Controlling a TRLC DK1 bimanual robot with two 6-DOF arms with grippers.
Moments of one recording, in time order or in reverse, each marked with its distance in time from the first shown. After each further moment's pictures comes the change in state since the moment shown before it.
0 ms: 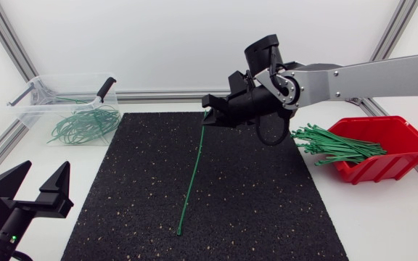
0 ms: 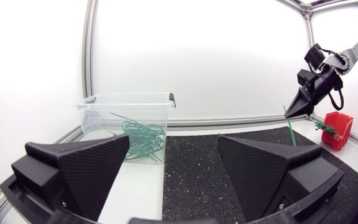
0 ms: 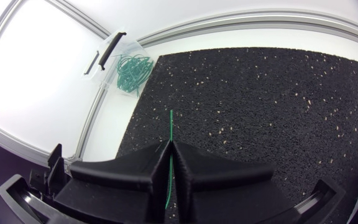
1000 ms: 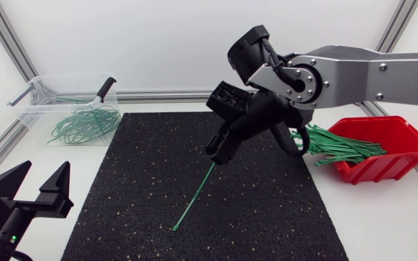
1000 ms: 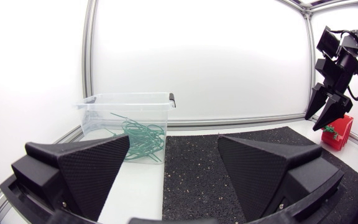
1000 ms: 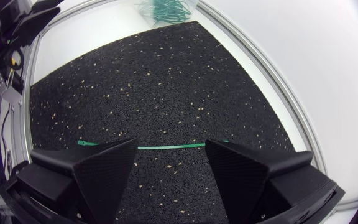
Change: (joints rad) left arm 0.000 0.000 0.000 0.000 0.000 0.000; right arm 0.180 -0.193 -0.027 -0.370 0.359 -0.854
